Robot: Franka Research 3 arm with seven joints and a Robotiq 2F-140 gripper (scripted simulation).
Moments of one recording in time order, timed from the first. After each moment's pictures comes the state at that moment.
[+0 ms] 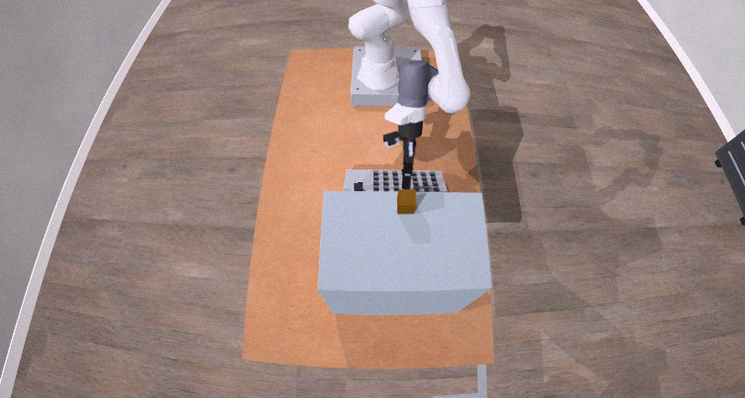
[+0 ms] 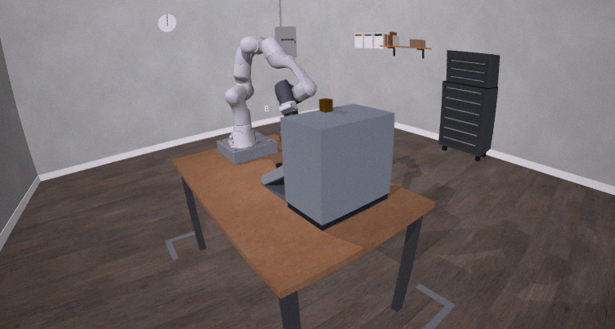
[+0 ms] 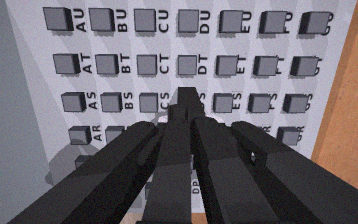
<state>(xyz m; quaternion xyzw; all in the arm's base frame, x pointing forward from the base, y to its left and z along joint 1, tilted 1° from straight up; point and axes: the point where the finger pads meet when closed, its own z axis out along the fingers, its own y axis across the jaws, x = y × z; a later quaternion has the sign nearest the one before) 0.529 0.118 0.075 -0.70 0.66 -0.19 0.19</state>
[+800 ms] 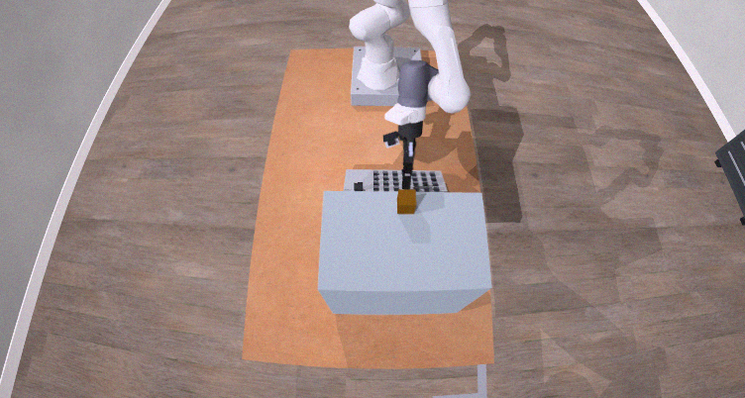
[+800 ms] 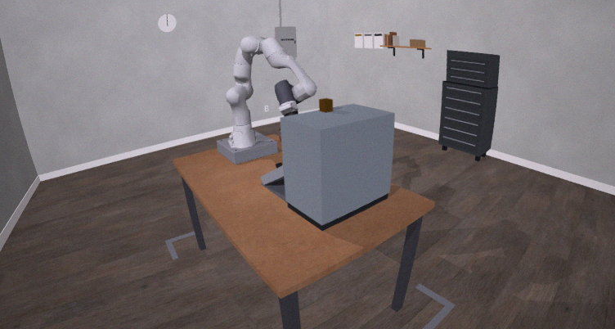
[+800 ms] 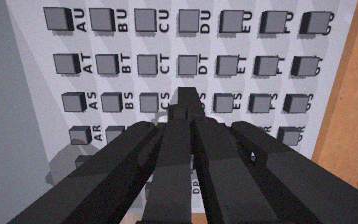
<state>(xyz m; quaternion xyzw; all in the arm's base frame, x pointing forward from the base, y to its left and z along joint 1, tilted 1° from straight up) 0.529 0.118 0.075 -0.70 0.66 -0.19 0.19</state>
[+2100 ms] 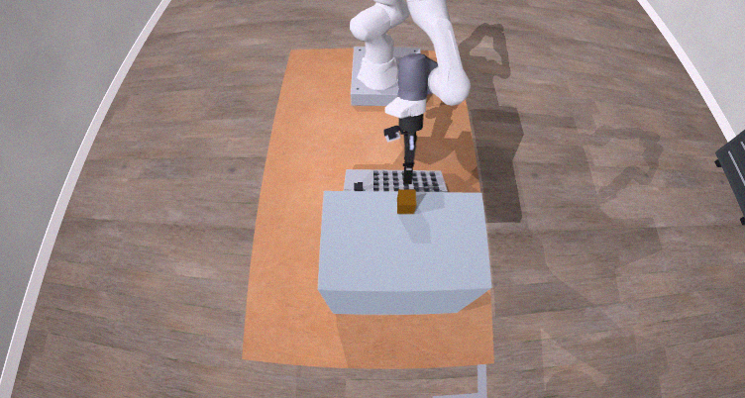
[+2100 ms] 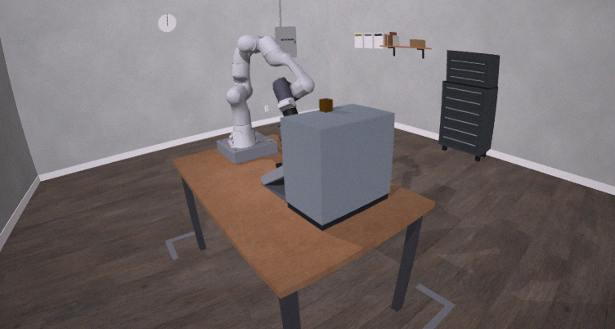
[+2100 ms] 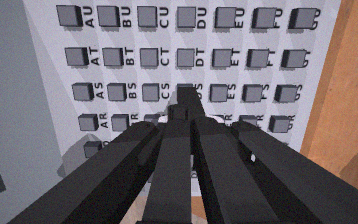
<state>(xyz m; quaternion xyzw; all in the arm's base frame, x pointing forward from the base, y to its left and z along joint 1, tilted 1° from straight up) 0.518 0.121 0.091 -0.70 0.66 -0.19 0.20</state>
